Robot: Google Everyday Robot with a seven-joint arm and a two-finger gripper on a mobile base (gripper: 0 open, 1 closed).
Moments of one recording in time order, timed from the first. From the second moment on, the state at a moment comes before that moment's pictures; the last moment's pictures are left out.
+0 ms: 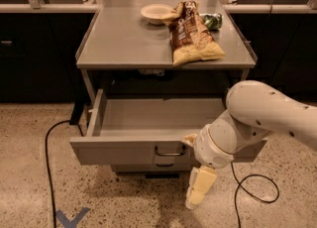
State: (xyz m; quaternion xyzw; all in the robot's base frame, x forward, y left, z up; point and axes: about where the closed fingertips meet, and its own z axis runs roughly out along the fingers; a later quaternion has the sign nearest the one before) arm 0.405 -0.077 0.695 -0.67 0.70 0.20 0.15
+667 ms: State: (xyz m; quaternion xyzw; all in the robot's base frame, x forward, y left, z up) arm 0.395 -0.075 0.669 -0.66 0.70 0.23 0.14
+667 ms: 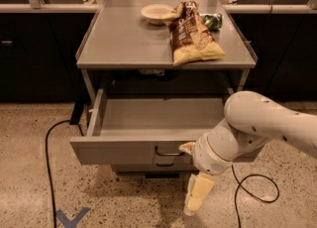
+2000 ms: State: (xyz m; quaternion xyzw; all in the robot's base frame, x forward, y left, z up) arm 0.459 -0.096 0.684 -0.65 0.71 0.22 0.18
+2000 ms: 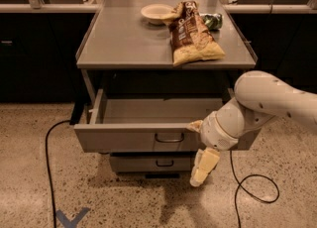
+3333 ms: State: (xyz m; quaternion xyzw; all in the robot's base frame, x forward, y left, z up) arm 0.443 -0.092 0.680 -0.64 0.72 0.20 0.17
